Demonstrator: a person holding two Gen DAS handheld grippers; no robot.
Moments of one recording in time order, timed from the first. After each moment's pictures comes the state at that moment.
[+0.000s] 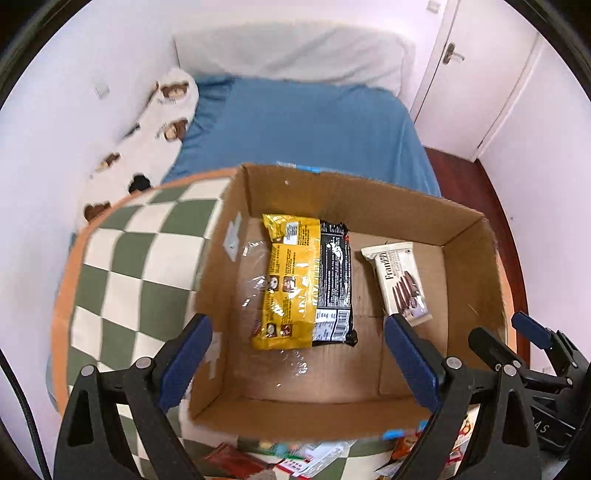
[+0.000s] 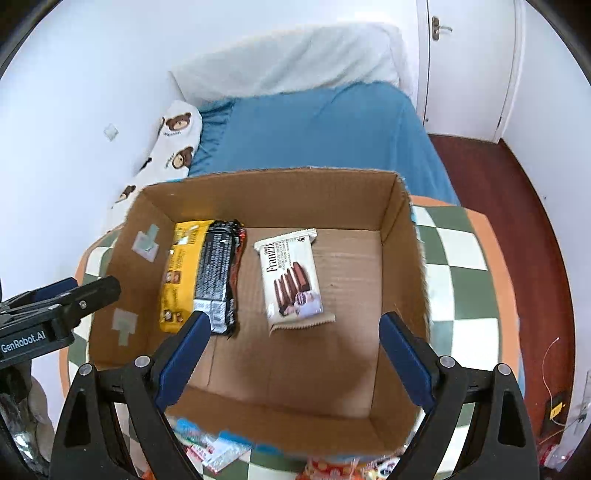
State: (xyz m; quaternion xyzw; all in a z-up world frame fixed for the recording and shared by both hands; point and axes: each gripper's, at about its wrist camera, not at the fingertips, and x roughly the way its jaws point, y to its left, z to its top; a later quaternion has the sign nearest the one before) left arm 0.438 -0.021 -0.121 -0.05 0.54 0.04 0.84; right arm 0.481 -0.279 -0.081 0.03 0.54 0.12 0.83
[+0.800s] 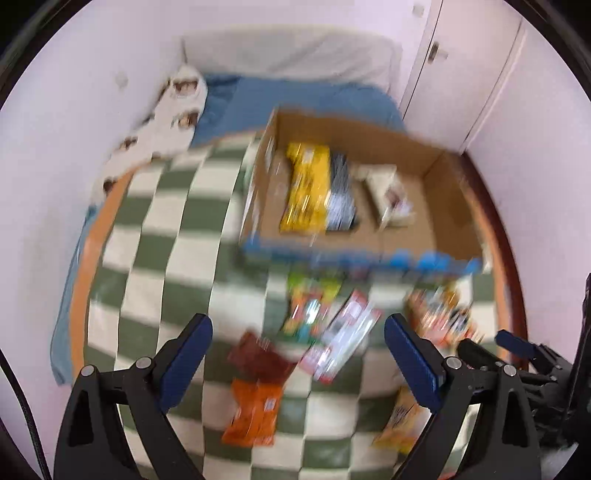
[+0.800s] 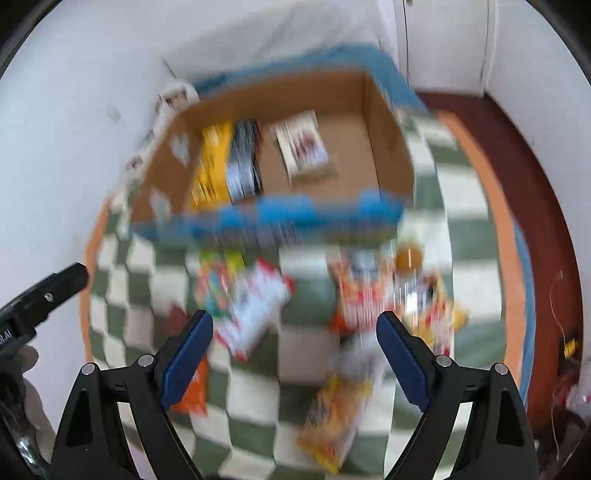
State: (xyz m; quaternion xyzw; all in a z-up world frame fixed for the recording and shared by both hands) left arm 0.277 -0.005 -0.129 -0.05 0.56 0.03 0.83; right arm 0.295 -0.287 -0.089 0.06 0.62 0.09 0.78
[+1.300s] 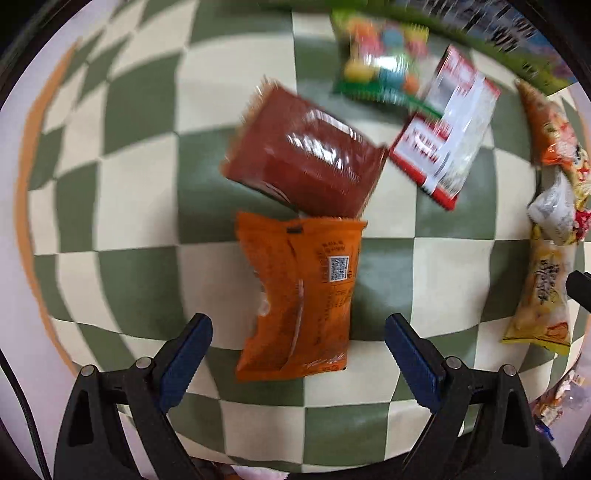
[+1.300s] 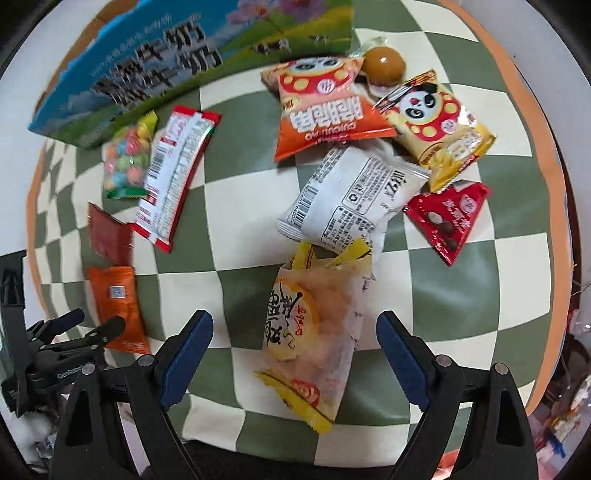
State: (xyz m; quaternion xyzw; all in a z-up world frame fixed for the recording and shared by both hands) left arm 0.224 0.008 -0.329 0.02 0.74 0.02 0.67; right arm 0.224 -0.303 -0.214 0.08 0.72 0.03 0.68
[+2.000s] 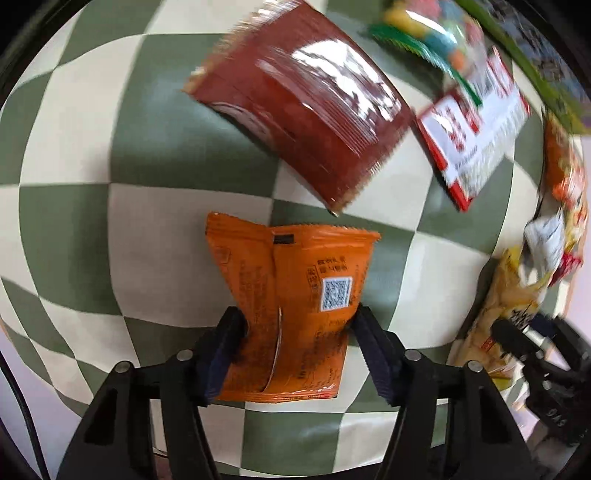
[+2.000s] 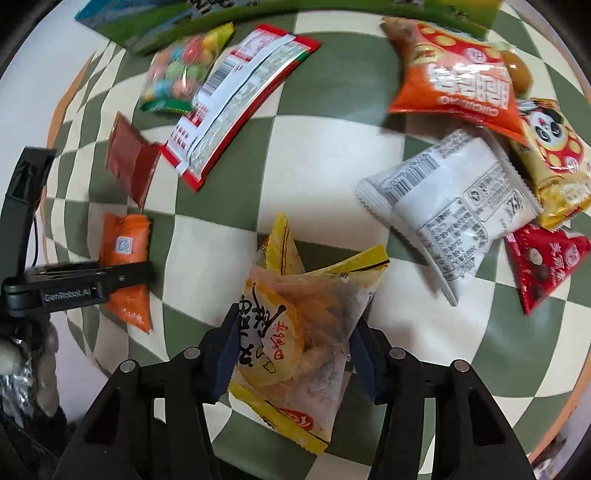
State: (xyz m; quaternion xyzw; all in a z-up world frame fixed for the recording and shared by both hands) left arm 0.204 0.014 -0.369 -0.11 0.77 0.02 0.63; right arm 0.214 -0.253 -0.267 0.00 0.74 0.17 0.66
